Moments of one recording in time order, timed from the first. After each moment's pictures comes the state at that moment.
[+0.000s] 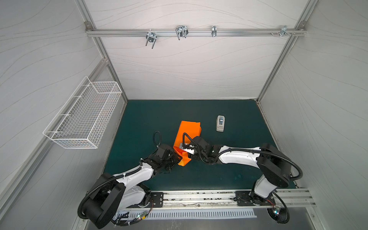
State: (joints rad) left arm -0.51 1.14 0.29 -0.01 0.26 -1.14; right arm 1.07 1.67 0.93 -0.05 0.18 -0.49
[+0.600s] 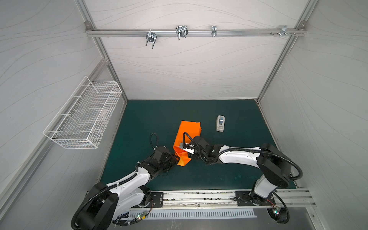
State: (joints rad) left arm -0.51 1.00 0.24 -0.08 0.21 -1.11; right arm 1.07 1.67 0.93 -0.04 0.16 -0.49
